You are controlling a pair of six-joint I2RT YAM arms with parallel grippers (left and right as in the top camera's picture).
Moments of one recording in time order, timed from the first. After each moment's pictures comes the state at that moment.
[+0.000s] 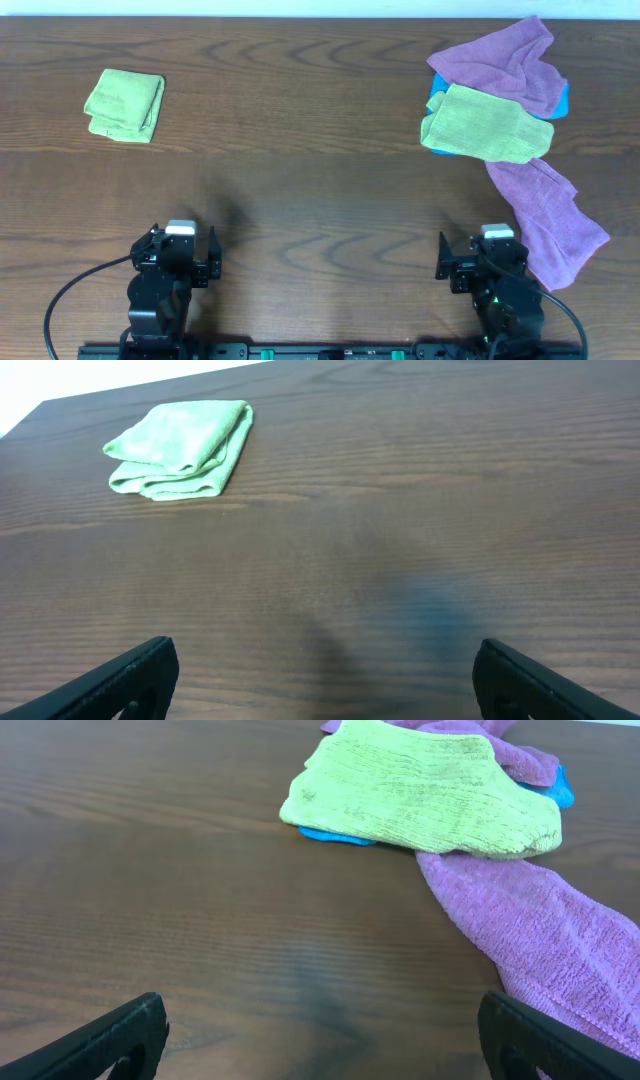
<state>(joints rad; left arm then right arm) -0.06 0.04 0.15 -0.53 -0.08 0.12 0.17 0.01 0.16 -0.59 0.13 0.01</state>
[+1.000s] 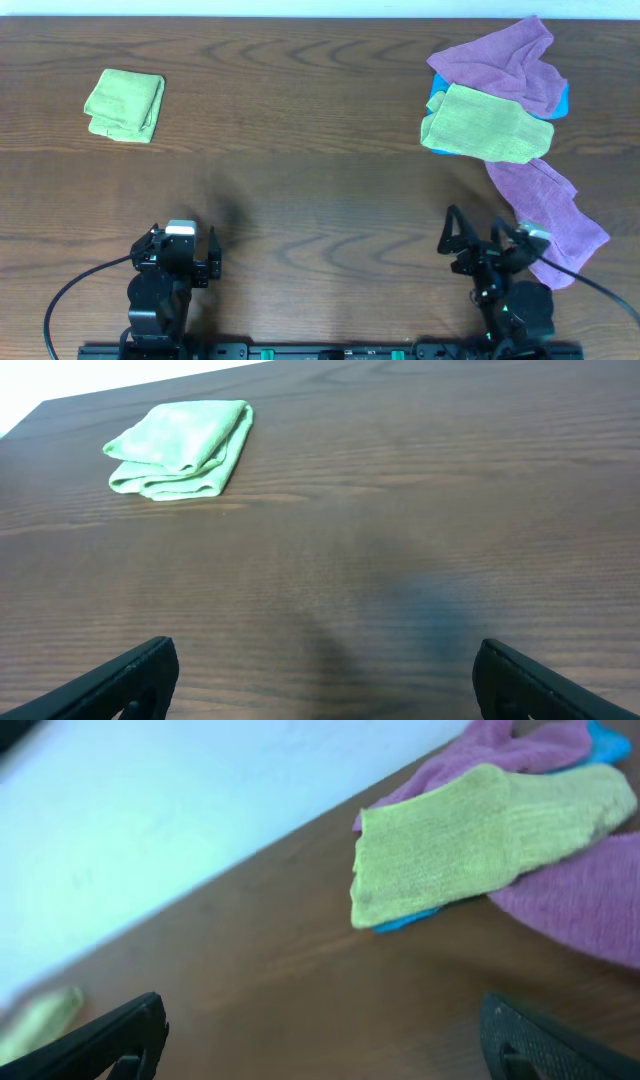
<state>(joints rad) -0.06 0.04 0.15 -0.53 -0.08 0.12 0.17 0.01 0.15 -0.33 0.11 0.63</state>
